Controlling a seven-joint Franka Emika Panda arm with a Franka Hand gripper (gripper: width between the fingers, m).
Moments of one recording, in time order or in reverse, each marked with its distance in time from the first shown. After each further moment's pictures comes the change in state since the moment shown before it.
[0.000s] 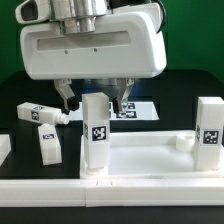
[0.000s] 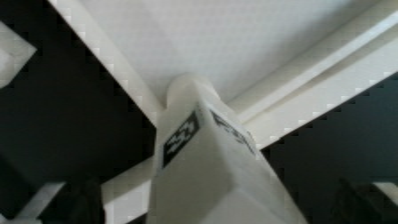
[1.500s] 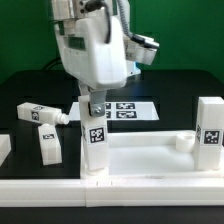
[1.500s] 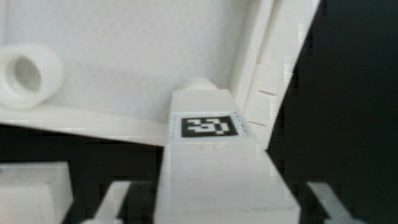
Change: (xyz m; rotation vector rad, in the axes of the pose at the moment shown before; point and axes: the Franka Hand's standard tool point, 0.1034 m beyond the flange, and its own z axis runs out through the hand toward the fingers) arm 0.003 0.000 0.001 -0.007 0.011 0.892
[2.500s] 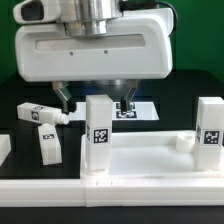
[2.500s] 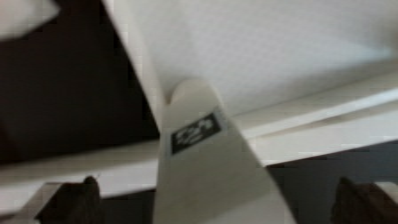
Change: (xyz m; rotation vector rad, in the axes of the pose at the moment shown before) arm -0.001 -0.004 -0.003 -0.056 0.007 -1.308
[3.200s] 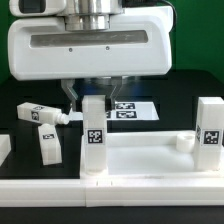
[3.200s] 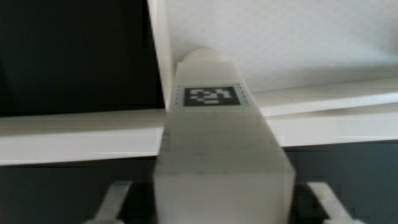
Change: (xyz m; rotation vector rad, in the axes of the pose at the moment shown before) arm 0.005 0.001 -0.001 -0.002 0.022 0.145
